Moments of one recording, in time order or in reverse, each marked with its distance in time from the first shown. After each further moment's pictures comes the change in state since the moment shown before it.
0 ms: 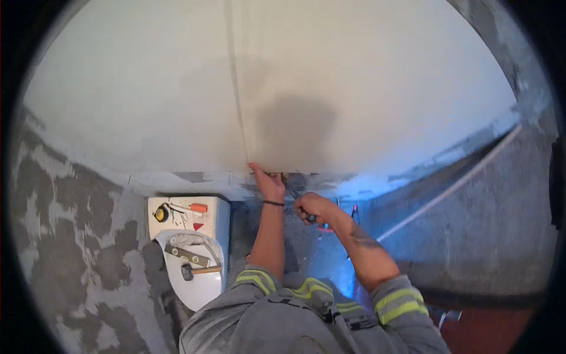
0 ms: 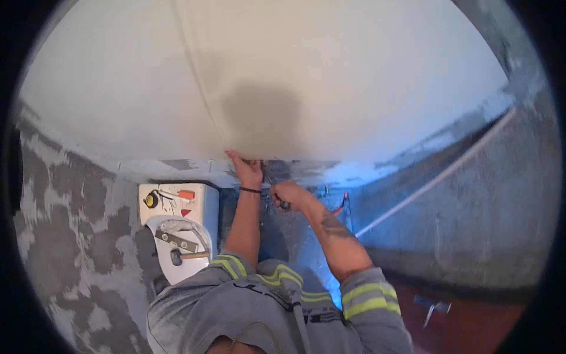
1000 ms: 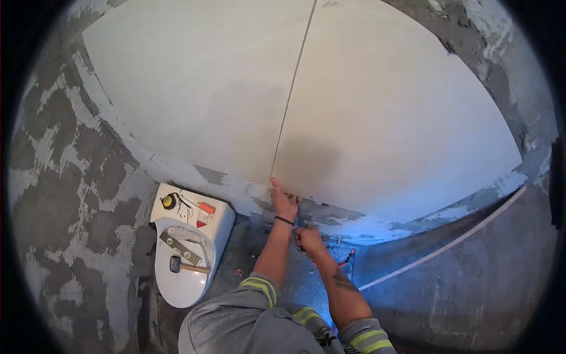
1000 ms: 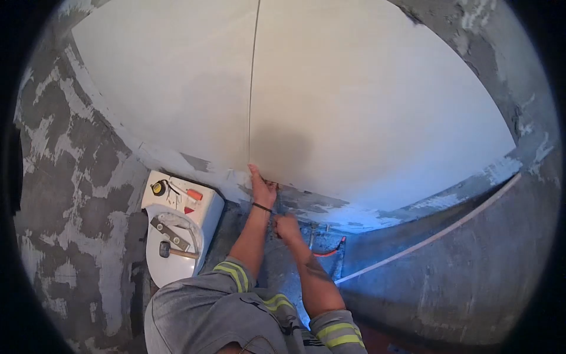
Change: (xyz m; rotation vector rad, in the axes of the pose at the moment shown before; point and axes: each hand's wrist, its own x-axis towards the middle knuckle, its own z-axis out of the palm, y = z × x) left_hand 0.012 -0.005 -0.004 -0.040 -0.070 0.052; right_hand 0.051 0.063 0.008 -0.055 0.283 -0.236
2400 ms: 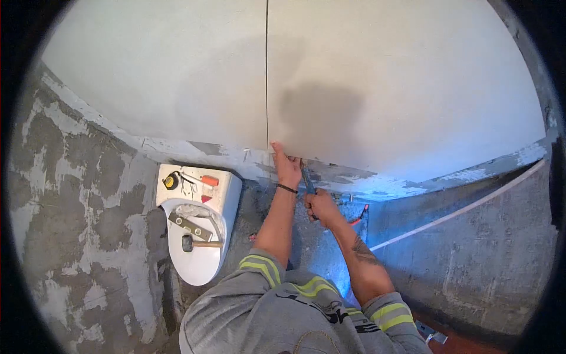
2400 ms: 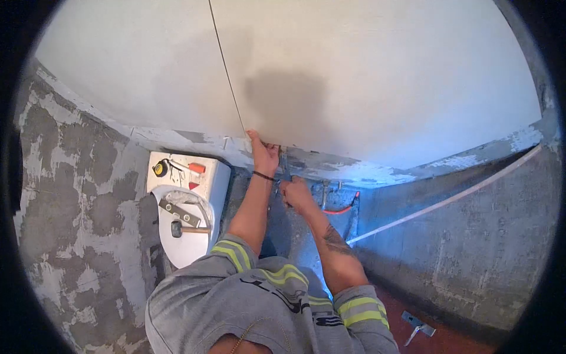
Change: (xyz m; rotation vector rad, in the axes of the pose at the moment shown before) left_hand -0.001 -0.004 0.002 0.036 -0.006 -0.042; right_hand -0.009 0.002 -0.009 -0.147 -0.053 -0.126
